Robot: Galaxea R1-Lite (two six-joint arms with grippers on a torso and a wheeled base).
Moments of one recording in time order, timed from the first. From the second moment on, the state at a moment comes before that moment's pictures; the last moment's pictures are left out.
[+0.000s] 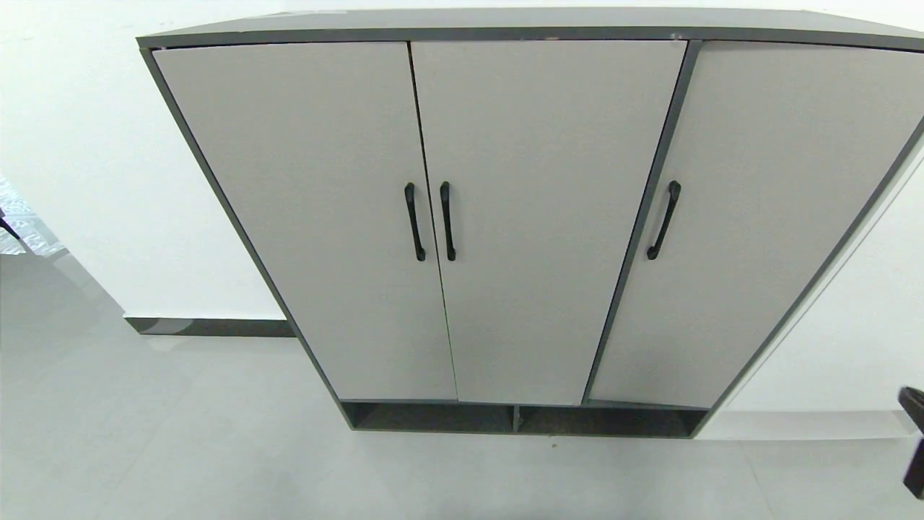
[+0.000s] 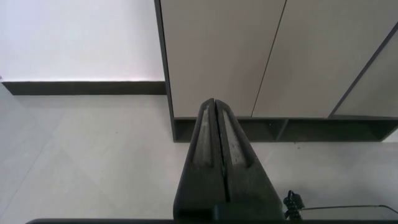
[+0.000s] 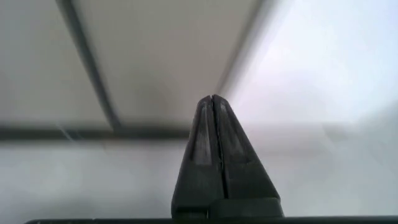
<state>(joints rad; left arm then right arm) 0.00 0.00 0.00 0.00 -0.02 0.00 0.29 0.98 -0.06 -0.80 -0.47 -0.13</state>
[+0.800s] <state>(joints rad) 0.00 0.00 0.00 0.00 -0.02 0.00 0.16 0.39 -0.01 -0.04 -0.25 -0.09</state>
